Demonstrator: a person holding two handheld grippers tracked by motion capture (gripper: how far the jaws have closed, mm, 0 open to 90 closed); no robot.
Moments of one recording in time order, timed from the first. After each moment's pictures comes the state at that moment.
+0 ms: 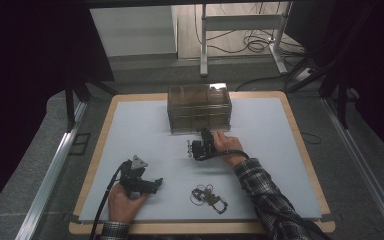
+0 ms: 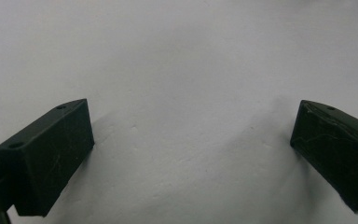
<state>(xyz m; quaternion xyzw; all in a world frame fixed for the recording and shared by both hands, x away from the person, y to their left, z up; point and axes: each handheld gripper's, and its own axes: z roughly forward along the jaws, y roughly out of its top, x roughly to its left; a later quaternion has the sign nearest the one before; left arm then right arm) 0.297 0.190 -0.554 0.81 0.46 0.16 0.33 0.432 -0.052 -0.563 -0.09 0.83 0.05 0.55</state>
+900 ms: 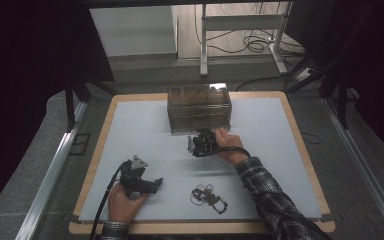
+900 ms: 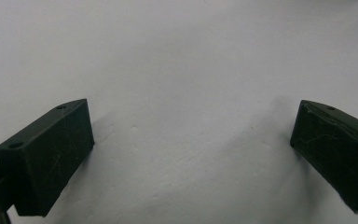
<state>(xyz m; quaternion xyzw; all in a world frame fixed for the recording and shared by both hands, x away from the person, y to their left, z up) 0.297 0.190 -0.554 0.81 0.46 0.16 0.33 0.433 -0.055 -0.539 -0.07 0.87 0.12 0.47</state>
